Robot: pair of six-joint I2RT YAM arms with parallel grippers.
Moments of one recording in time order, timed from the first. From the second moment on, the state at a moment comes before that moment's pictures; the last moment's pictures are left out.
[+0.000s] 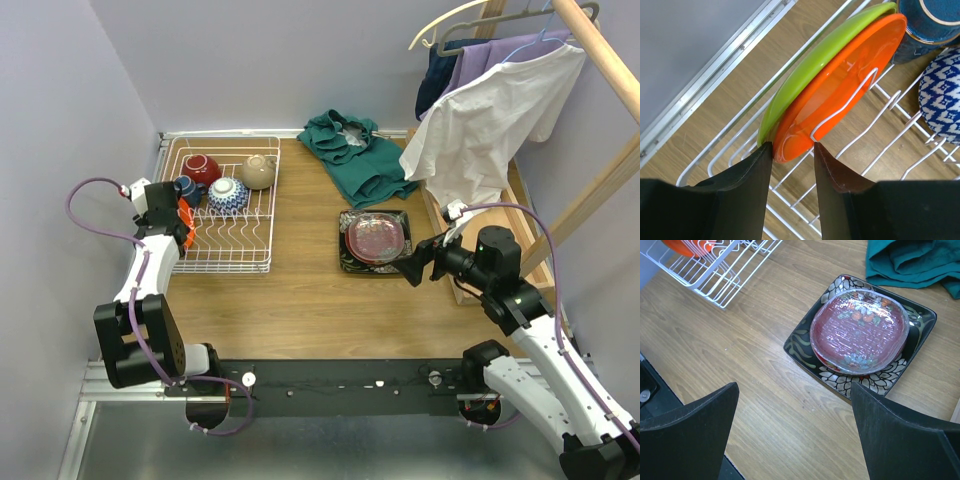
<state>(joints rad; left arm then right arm) 0.20 1.33 0.87 -0.32 -0.39 -0.44 0.37 0.68 0.64 -0.30 -0.39 0.12</state>
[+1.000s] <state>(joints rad) 0.29 1.27 0.79 -0.20 -0.17 -0.21 0.37 0.65 0.63 -0.28 -0.39 0.12</state>
